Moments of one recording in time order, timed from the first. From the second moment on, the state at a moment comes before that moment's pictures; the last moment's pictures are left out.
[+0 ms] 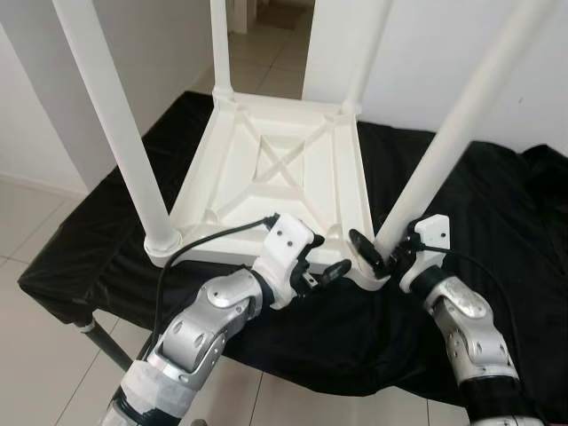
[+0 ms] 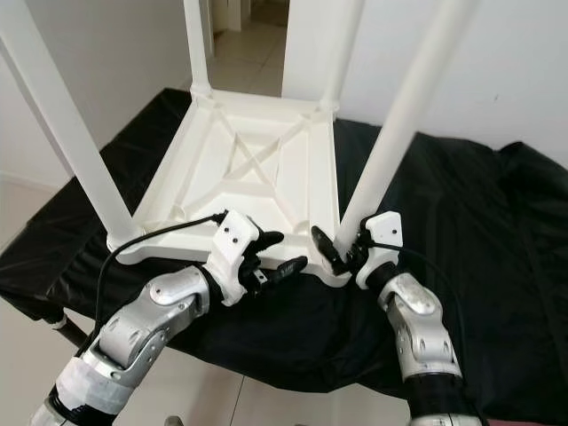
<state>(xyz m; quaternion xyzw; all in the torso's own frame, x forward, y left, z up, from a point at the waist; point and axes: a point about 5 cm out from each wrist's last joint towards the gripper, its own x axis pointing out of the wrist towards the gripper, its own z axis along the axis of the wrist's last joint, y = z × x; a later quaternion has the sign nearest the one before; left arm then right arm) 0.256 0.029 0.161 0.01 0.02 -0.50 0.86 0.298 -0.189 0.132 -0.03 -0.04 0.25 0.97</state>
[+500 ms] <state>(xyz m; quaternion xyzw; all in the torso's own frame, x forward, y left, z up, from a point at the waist) 0.257 0.029 0.161 0.01 0.02 -0.50 0.86 0.285 -0.195 0.128 -0.01 -0.05 0.26 0.96</state>
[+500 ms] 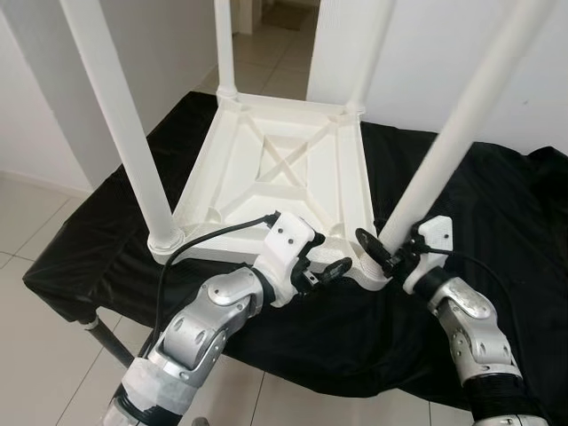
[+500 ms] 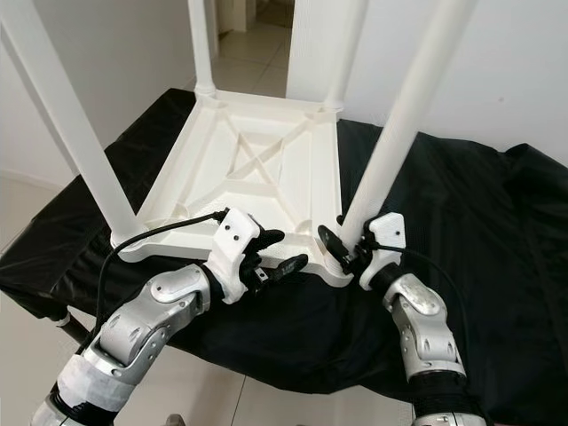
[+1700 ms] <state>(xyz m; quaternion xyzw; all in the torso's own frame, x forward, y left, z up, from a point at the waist) 0.256 0.027 0.155 0.01 0.04 -0.51 0.86 0.267 -0.150 0.124 0.05 0.00 -0.09 0.99</state>
